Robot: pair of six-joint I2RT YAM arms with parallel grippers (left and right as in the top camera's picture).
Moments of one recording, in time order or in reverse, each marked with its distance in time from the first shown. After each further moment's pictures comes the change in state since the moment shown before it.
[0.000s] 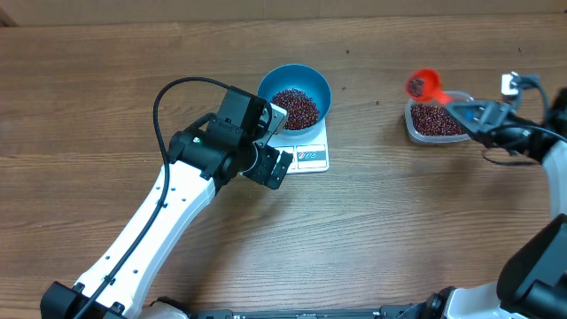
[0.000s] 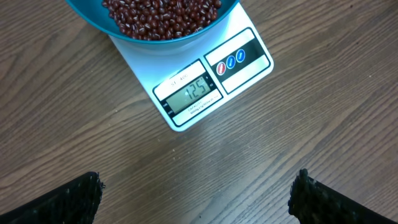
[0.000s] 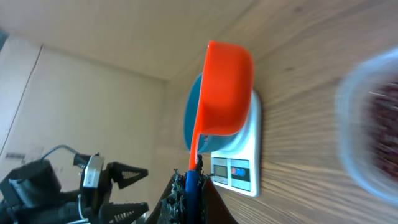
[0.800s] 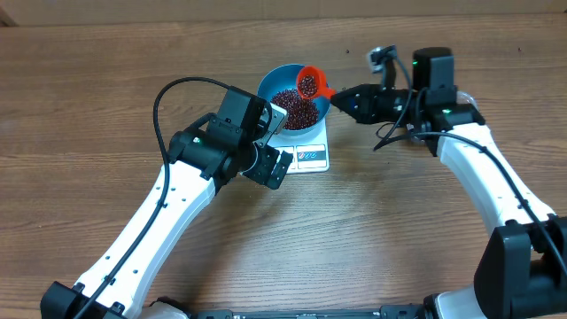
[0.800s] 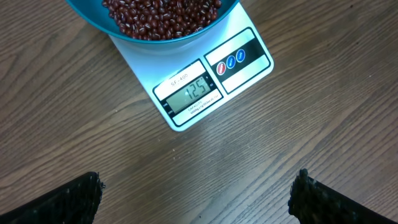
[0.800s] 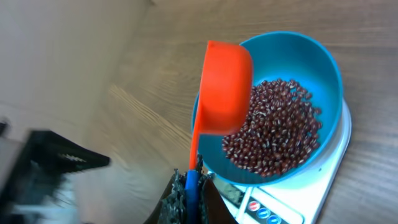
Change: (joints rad) left arm 0.000 0.000 0.000 0.000 0.000 0.000; right arm 0.637 0.001 0.003 0.407 0.439 0.168
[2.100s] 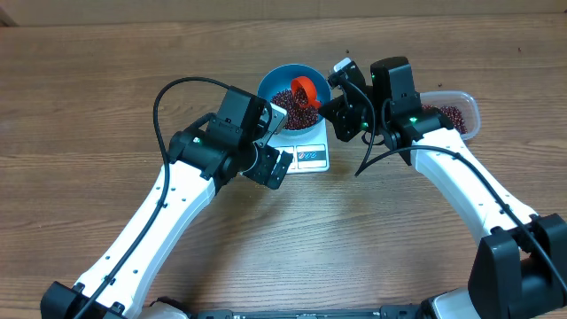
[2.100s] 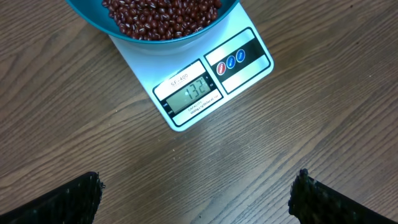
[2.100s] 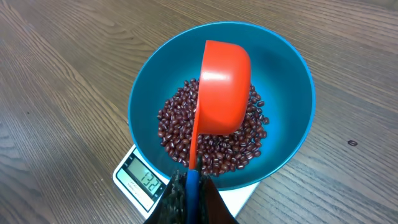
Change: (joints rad) left arm 0.000 0.000 0.000 0.000 0.000 0.000; right arm 0.152 0.000 0.000 -0.055 0.374 -0.380
